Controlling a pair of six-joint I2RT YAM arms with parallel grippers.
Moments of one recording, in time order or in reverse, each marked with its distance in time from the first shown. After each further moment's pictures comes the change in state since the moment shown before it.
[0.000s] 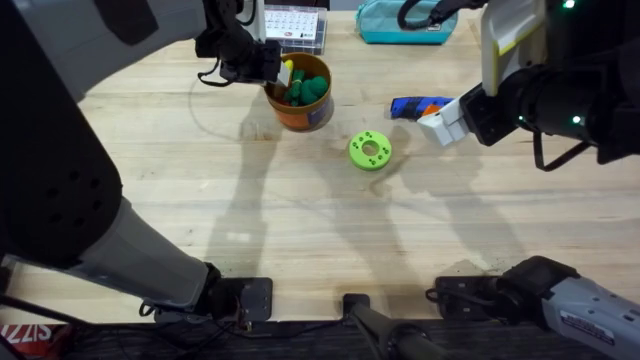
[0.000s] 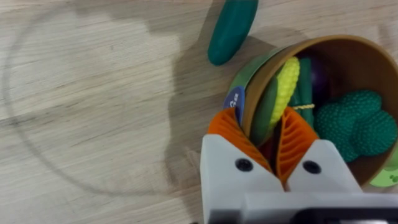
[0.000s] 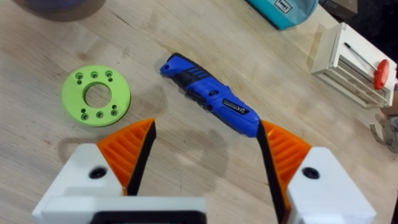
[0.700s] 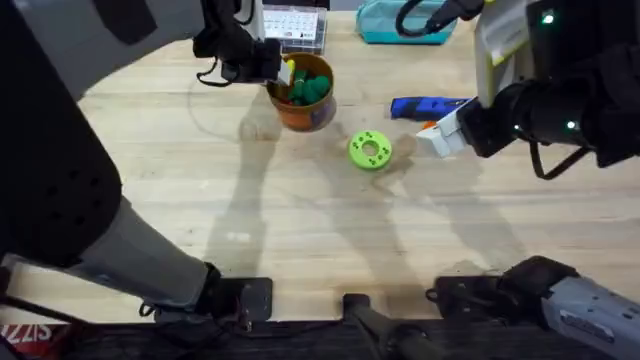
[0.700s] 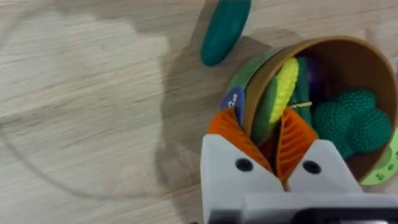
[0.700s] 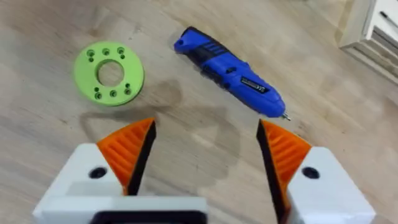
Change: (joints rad) left arm 0.009 -0.001 0.002 0.008 0.049 -0.024; right arm 0.000 0.019 0.000 -0.090 -0.034 0.063
